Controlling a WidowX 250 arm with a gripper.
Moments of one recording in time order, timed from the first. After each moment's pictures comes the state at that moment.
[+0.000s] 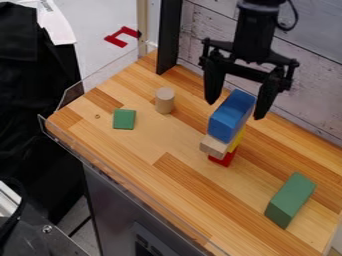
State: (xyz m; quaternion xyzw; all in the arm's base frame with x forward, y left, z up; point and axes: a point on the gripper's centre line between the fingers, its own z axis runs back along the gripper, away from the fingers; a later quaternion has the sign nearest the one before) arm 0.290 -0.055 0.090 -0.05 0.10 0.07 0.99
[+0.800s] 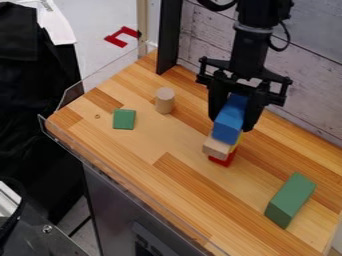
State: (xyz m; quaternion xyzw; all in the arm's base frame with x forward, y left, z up) arm 0.289 -0.055 0.071 -0.05 0.12 0.09 0.99
